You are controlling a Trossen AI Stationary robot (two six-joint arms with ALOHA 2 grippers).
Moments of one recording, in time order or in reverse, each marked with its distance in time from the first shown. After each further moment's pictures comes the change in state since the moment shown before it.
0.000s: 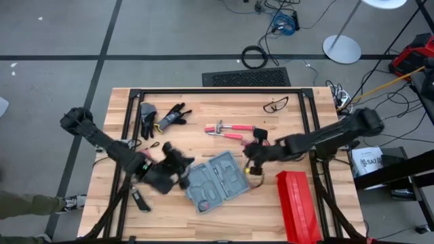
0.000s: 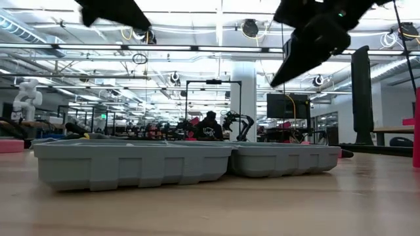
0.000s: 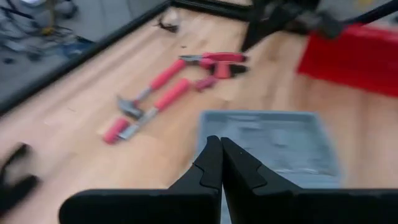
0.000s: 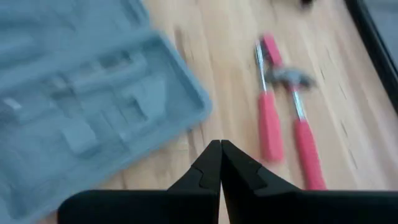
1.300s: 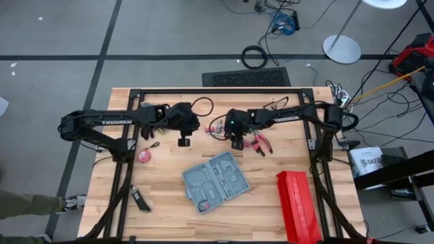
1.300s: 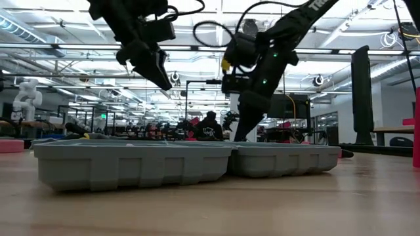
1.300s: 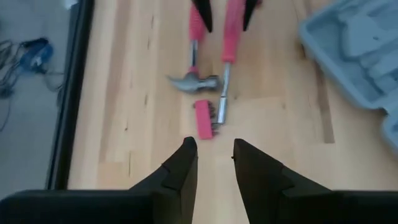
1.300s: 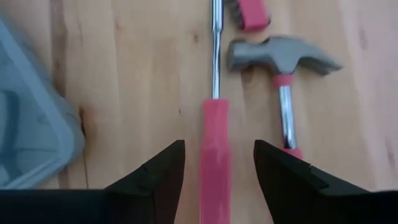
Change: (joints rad) left arm 0.804 0.000 0.000 -0.034 0.793 1.112; right arm -0.480 0.467 0.281 -0.024 -0.427 -0.271
